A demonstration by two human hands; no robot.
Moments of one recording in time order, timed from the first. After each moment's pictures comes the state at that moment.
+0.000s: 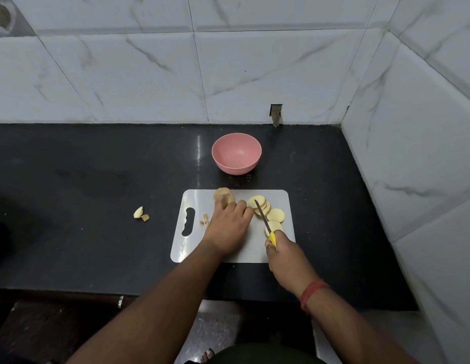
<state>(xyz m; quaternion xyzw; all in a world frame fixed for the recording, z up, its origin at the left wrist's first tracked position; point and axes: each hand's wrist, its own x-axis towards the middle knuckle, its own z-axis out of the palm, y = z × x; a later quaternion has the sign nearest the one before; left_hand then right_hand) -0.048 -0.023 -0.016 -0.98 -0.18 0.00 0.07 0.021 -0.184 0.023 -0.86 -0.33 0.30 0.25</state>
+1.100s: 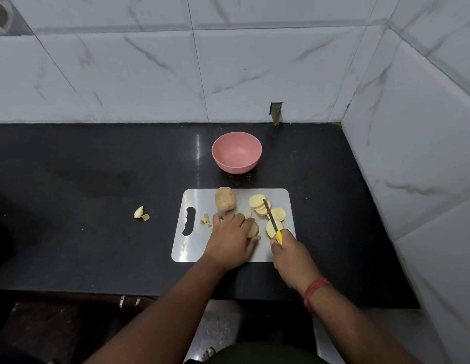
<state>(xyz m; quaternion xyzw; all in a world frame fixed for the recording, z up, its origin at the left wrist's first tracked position) -0.067 -0.042 -0.043 -0.97 -0.23 -0.07 -0.04 0.027 -0.185 0.012 -0.87 -0.29 0.30 0.27</state>
